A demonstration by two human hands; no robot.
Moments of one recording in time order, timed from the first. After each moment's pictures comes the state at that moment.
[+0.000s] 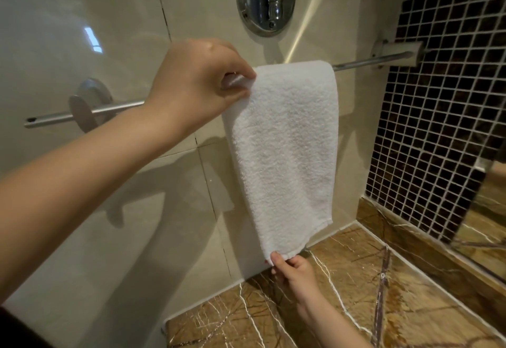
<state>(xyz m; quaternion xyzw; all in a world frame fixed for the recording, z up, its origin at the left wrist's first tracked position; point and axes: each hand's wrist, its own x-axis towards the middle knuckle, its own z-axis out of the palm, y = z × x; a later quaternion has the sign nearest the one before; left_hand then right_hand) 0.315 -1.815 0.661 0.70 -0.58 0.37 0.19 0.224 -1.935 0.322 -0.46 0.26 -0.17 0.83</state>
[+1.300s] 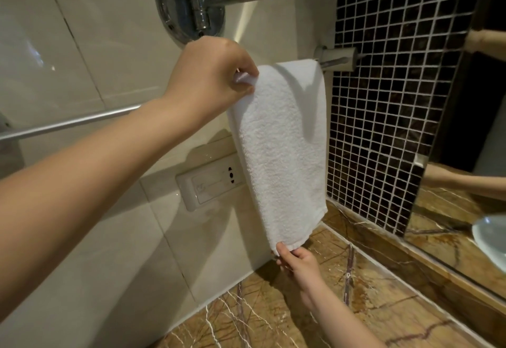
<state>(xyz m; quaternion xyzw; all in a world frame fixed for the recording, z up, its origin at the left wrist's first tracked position) 0.302 -1.924 0.669 0.71 -0.58 0.37 0.18 0.203 -2.019 0.323 -0.45 0.30 -0.23 0.81</state>
